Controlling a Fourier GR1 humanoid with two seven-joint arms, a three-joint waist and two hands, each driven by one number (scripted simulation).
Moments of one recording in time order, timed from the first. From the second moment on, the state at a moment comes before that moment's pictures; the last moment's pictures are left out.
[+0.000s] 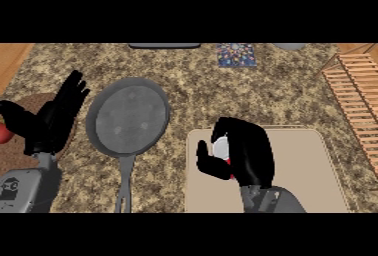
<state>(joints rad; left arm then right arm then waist) -0.24 0.25 0.07 -1.50 0.15 0.02 0.22 -0.28 -0.01 0.50 -1.73 0.98 0.00 0.81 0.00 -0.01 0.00</state>
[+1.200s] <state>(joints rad) -0.24 0.23 0.08 -1.52 0.13 0.03 0.24 -0.60 -0.17 -0.03 -2.16 1.03 0.30 1.02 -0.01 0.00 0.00</state>
